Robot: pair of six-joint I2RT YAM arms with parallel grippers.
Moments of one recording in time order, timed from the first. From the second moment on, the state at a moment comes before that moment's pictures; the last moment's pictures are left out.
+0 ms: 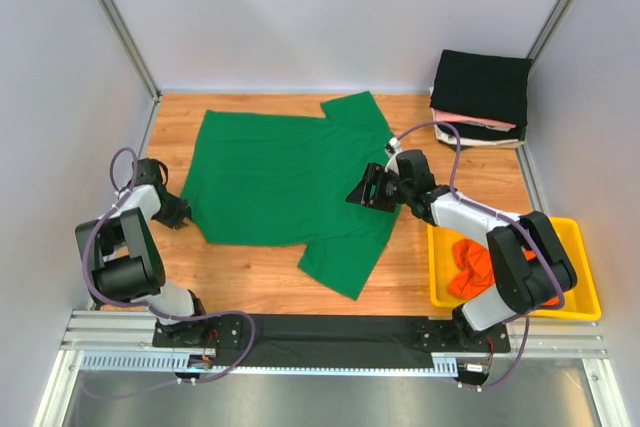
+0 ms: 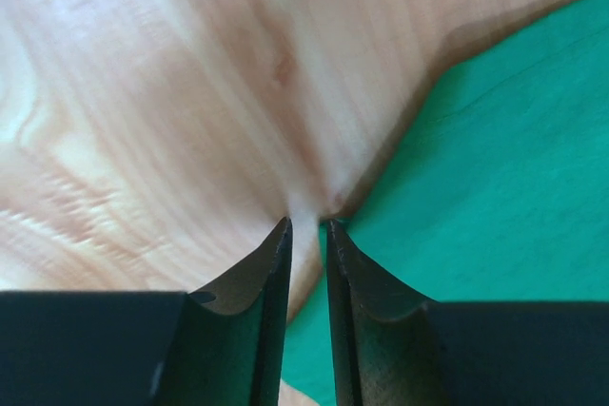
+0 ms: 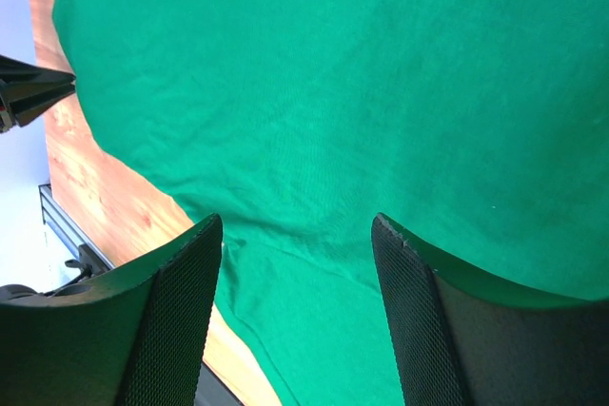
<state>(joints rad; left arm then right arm) 0.34 1.53 0.82 -0.48 -0.03 -0.77 0.42 1.52 0.79 0.05 -0.39 0.67</state>
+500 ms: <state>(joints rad) 0.34 1.47 0.76 -0.46 -0.07 -0.78 0.42 1.55 0.79 0.07 -0.40 0.67</state>
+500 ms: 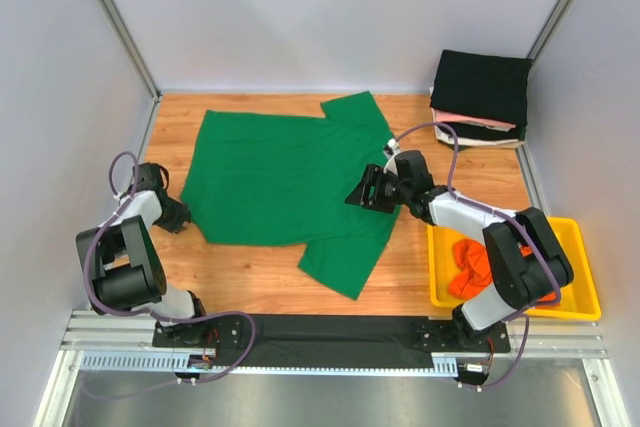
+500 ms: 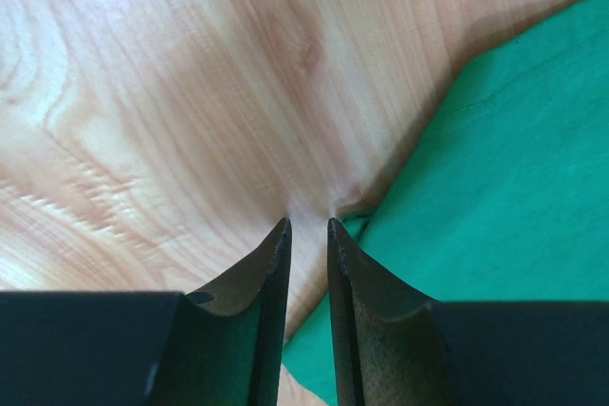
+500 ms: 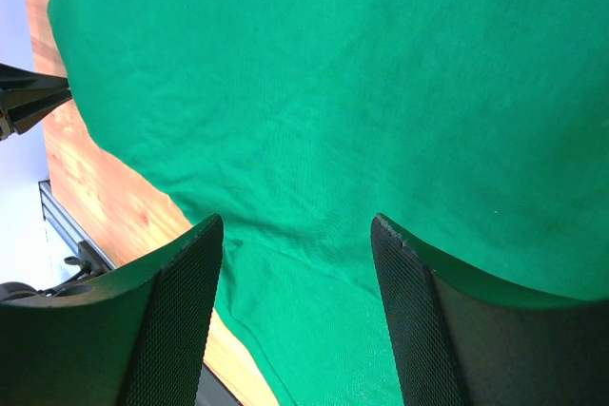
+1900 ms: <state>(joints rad) 0.25 1.47 0.74 -0.40 -0.16 -0.80 0.42 1.58 0.79 0.07 -0.43 0.67</state>
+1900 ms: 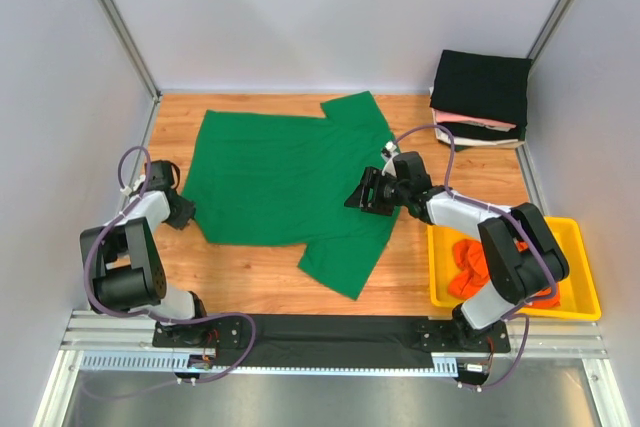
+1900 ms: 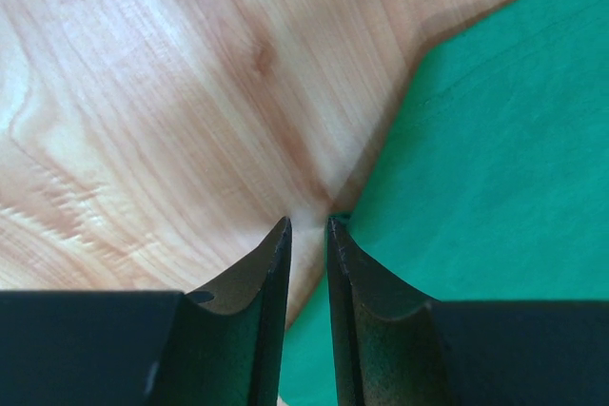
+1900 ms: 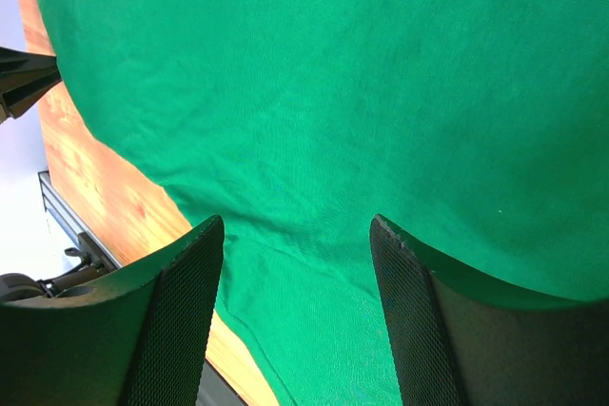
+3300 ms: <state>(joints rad) 0.22 1.42 0.68 -0.31 -0.13 -0.81 0.42 1.61 0.81 0.07 -0.47 0.67</state>
